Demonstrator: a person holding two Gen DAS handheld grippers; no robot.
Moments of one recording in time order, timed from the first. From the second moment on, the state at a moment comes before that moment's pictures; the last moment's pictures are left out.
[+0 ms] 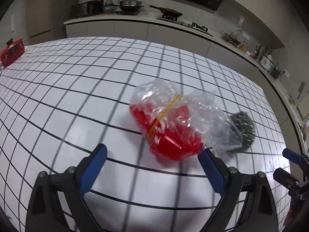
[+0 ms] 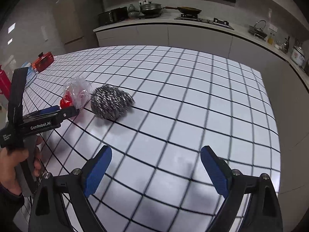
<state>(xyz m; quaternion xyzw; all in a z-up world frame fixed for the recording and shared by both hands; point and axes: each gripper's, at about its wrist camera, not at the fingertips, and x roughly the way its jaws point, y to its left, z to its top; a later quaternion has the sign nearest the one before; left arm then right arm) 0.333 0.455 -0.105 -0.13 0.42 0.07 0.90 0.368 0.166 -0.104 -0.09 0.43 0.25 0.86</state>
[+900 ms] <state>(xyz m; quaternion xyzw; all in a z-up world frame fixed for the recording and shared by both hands) 0.350 0.471 -0.080 -0.18 0.39 0.06 0.90 0.387 0.204 -0.120 -0.10 0.44 0.29 0.84</state>
